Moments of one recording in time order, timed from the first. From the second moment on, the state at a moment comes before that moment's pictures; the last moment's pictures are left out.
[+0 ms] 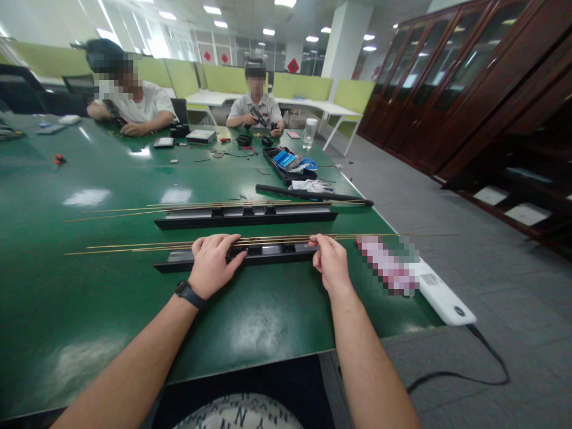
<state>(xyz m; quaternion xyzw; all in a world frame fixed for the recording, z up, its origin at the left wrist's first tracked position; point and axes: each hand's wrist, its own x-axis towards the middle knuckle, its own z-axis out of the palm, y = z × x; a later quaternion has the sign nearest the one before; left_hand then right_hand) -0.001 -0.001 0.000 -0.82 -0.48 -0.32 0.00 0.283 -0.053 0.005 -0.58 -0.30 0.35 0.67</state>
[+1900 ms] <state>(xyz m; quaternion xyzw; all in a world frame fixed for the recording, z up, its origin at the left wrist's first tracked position) -0.001 -0.001 0.001 -0.82 -0.47 -0.33 0.01 0.280 -0.056 0.007 -0.58 -0.33 0.36 0.65</state>
